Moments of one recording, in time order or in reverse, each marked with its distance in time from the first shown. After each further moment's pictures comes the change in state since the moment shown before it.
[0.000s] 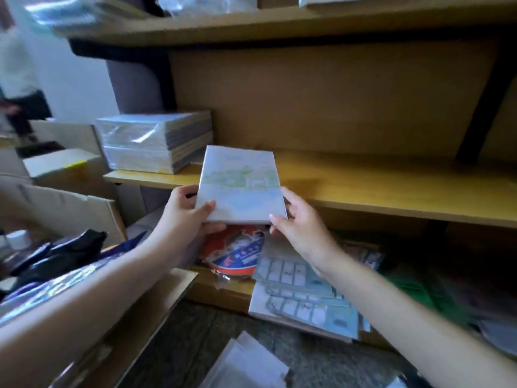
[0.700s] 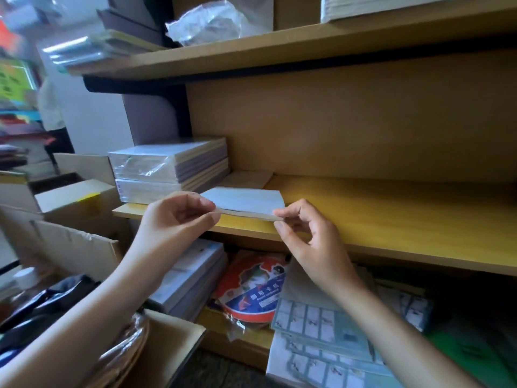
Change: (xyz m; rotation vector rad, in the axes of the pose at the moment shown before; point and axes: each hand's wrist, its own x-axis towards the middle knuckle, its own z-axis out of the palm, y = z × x) left_hand 0.034 0.035 -0.011 0.262 0.065 0.335; right_hand 0.064 0.007 0.000 -0.159 0.072 -0.516
